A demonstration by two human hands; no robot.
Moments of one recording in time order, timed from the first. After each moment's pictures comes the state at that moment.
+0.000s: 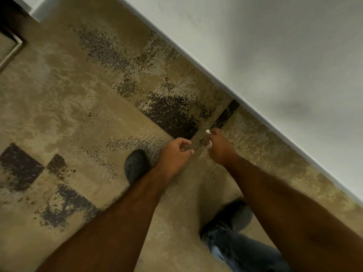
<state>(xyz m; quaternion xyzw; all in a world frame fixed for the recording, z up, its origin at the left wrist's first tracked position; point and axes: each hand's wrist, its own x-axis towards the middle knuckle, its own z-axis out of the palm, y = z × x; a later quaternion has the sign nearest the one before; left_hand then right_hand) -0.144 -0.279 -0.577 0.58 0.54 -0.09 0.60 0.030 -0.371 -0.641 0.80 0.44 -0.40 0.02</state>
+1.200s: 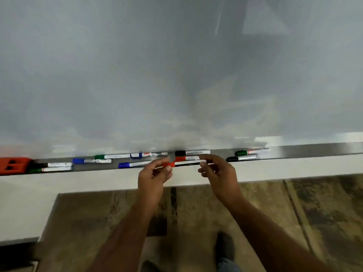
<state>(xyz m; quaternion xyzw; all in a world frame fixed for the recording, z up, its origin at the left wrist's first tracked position) 0.064 -0.278 0.008 0.64 0.29 0.07 0.71 0.125 -0.480 0.033 0.79 0.03 -0.09 -0.60</state>
